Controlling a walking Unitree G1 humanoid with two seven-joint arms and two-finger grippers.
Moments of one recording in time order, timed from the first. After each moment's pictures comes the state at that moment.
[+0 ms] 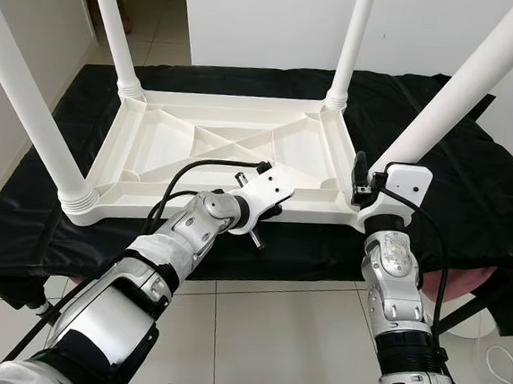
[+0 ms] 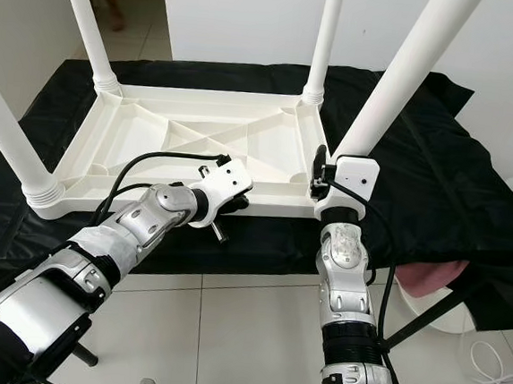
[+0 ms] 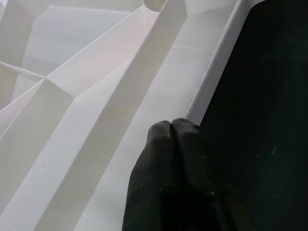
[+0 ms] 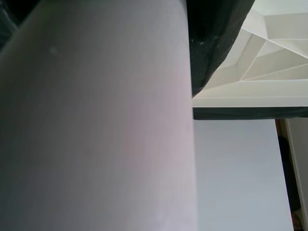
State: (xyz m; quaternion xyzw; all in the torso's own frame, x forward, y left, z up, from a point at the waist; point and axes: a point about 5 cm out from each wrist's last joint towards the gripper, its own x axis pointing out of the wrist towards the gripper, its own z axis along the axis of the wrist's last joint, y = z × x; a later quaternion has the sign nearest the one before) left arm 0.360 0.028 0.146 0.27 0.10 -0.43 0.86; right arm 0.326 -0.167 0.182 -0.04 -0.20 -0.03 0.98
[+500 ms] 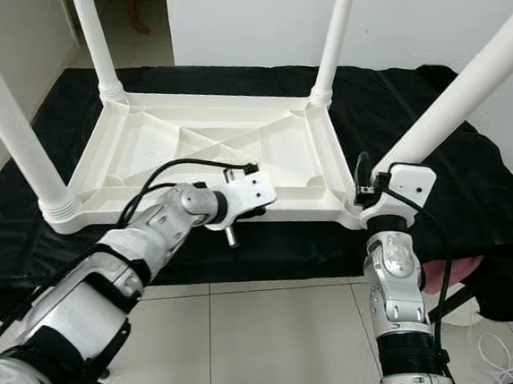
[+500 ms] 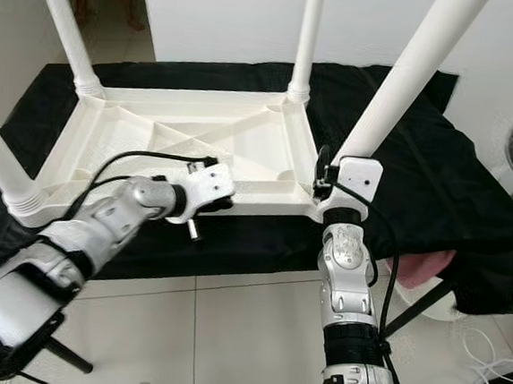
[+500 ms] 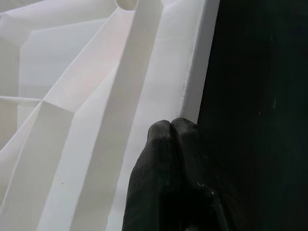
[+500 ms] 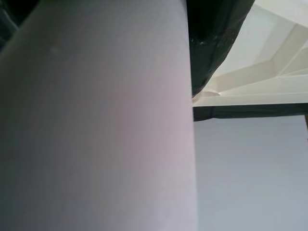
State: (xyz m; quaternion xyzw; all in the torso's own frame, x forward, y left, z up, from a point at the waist) left arm 0.360 0.076 0.143 0.36 0.09 -0.47 0.80; right arm 0.325 -0.173 0.183 -0.04 -0.20 -0.04 0.98
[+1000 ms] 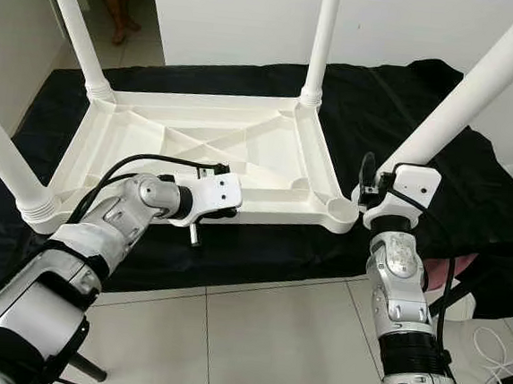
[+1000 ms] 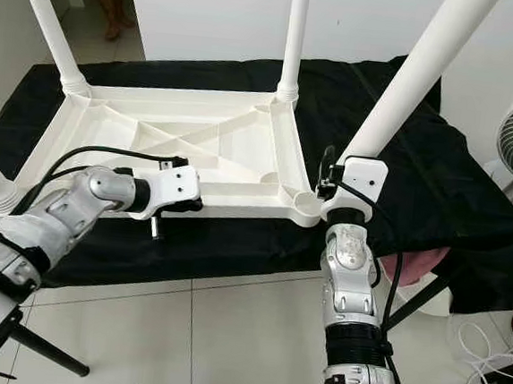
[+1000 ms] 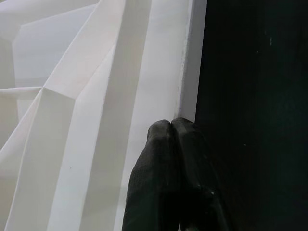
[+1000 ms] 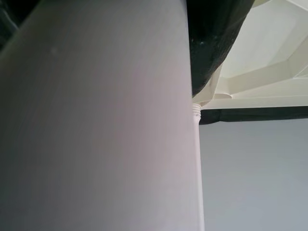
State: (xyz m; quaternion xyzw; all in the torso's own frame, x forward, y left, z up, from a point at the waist) left arm 0.353 0.107 0.151 0.40 0.09 -0.50 0.76; right arm 0.325 -0.174 0.184 -0.04 -0.20 -0.04 0.98
